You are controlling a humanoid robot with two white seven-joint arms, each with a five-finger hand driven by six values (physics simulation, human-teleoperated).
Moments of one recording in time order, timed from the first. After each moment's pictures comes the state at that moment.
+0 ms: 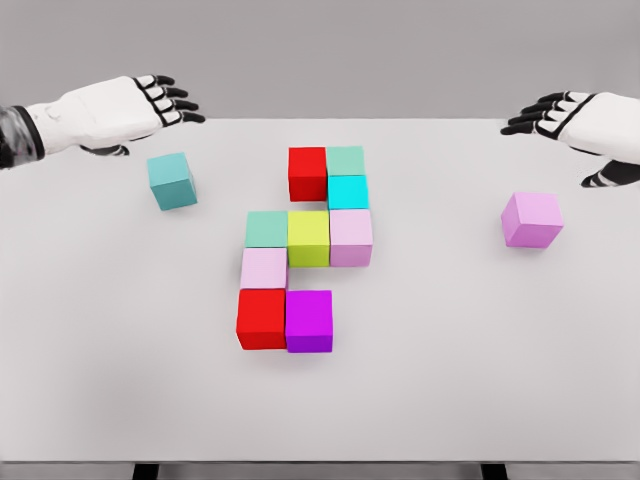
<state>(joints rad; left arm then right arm) -0.99 0.83 -0.96 -1.21 -0.78 -0.61 -0.03 -0.58 -0.98 0.34 -1.53 0.34 -0.61 0.60</state>
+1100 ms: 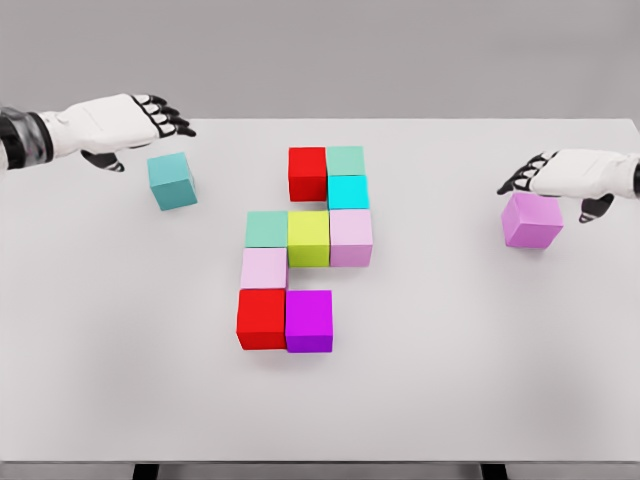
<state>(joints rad) -1.12 0.77 -1.22 -0.98 -0.63 -0.61 -0.03 -0.82 -0.87 0.74 -1.21 0.63 -0.61 0.61</state>
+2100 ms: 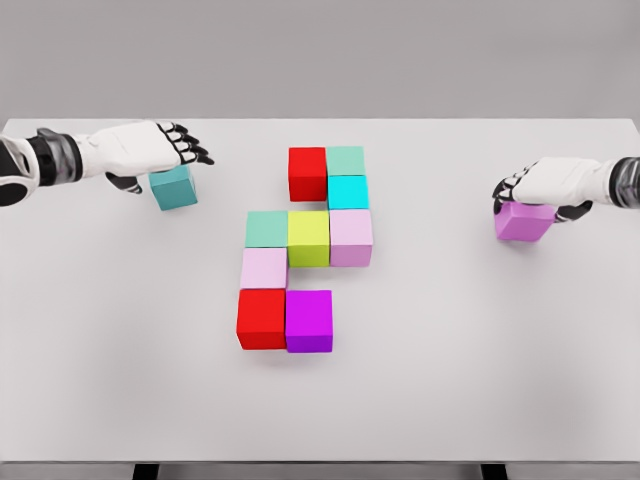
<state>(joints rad) -1.10 0.71 -1.26 -0.95 -0.66 -0.61 -0.04 -0.82 -0.83 0.76 -1.21 0.67 -0.61 0.61</state>
